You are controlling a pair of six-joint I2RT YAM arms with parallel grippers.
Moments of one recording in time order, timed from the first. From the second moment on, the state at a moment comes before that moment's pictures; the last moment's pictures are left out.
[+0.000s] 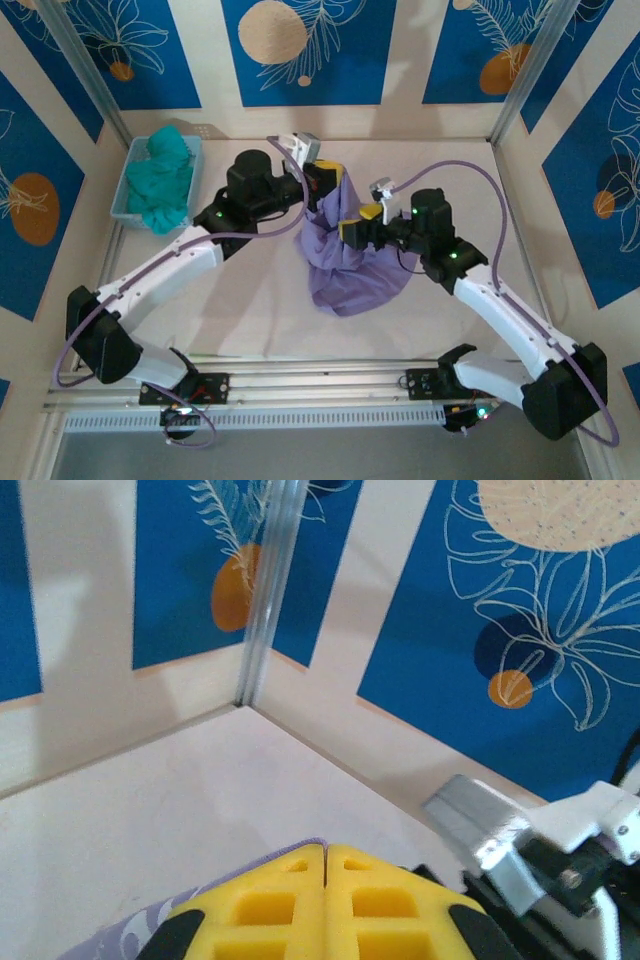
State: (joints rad) left arm -0.73 1.44 1.32 0.05 0.31 -0.26; right arm 0.47 1.09 0.86 -0.14 -0.42 0.17
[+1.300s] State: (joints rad) left arm -0.66 1.91 1.28 -0.18 0.41 -0.26; right arm 0.30 0.99 0.53 -0.23 -0.23 0.49
